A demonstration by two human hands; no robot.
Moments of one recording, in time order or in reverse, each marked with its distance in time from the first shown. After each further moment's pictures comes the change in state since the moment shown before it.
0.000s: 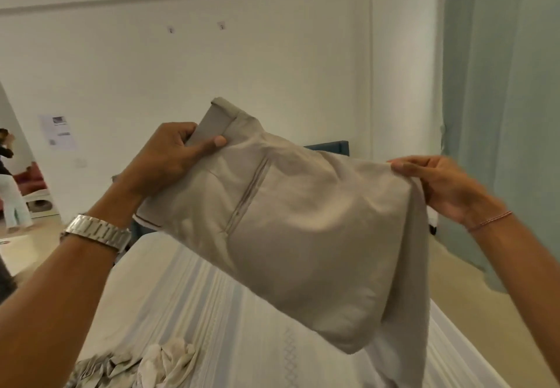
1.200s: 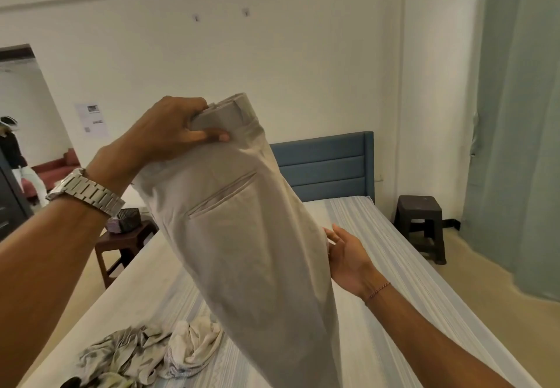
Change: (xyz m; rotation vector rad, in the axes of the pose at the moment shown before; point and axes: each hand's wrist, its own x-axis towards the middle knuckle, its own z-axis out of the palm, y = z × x) left_hand 0.008 -0.023 -0.058 0.497 -0.044 0.365; right_hand -0.002 0.169 0.200 0.677 -0.110 0.501
